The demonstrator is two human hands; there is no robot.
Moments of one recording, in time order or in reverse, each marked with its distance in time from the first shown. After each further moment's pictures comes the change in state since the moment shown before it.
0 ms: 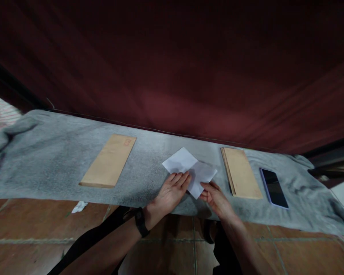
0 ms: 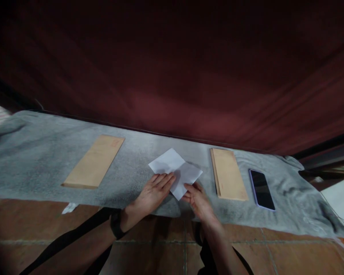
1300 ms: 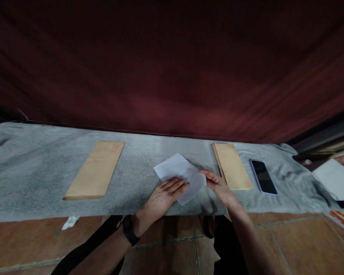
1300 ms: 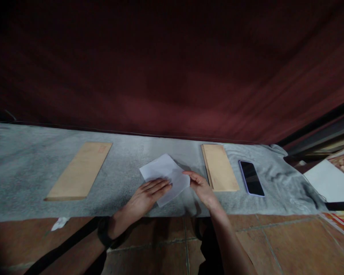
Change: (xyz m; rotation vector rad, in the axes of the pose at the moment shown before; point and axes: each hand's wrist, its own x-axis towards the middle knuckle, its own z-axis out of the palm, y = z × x) left_hand -0.010 -0.012 0.001 -0.209 0.003 0.156; right_hand 0.011 -0.028 -0.042 -0.487 -0.088 -0.315
